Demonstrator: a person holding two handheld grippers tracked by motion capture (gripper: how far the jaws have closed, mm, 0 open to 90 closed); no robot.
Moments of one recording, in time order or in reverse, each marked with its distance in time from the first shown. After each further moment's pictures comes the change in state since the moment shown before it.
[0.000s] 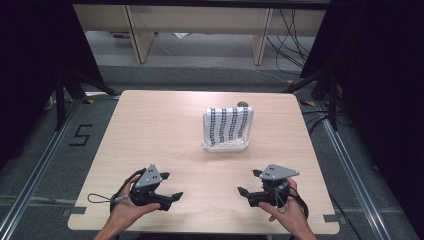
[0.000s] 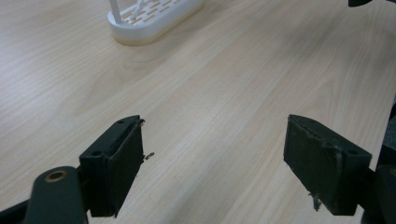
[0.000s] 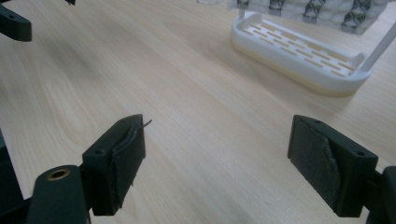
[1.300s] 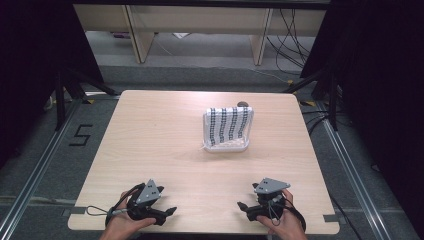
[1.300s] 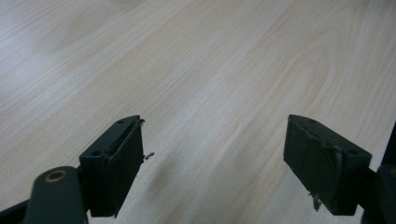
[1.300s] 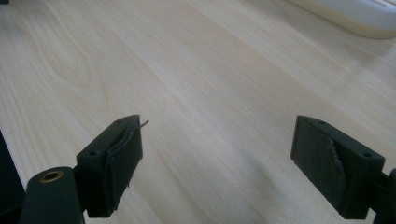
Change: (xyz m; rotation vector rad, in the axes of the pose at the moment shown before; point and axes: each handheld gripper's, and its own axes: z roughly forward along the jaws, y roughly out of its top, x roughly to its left) left arm -0.006 -0.040 0.001 0.127 0.040 0.069; right arm 0.011 -0.034 0.015 0.120 -0.007 -0.054
